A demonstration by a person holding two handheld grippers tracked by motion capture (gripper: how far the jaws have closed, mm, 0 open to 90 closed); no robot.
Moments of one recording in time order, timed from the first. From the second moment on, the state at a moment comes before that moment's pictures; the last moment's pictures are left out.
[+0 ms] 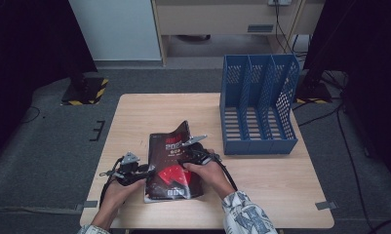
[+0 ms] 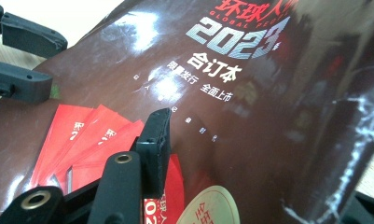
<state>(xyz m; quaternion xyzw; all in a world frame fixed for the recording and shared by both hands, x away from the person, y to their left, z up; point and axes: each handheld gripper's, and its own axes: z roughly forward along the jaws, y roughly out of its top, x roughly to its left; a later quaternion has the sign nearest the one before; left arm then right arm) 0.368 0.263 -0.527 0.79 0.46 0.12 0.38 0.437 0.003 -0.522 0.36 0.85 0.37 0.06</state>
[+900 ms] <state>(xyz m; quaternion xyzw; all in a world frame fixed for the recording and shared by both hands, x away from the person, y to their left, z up) 0.377 0.257 -0.531 0.78 0.46 0.11 0.40 0.442 -0.003 -0.505 0.36 0.84 0.40 0.07</state>
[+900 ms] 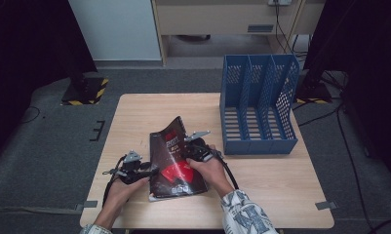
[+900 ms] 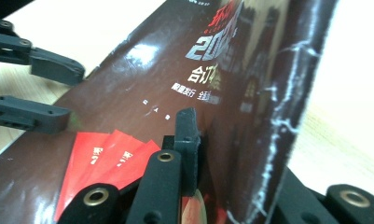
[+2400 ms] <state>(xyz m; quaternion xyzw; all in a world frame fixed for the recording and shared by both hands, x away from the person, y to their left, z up) 0.399 0.250 -0.530 0.78 0.45 0.07 0.44 0.428 -0.006 -0.428 0.26 0.82 0.50 0.09</state>
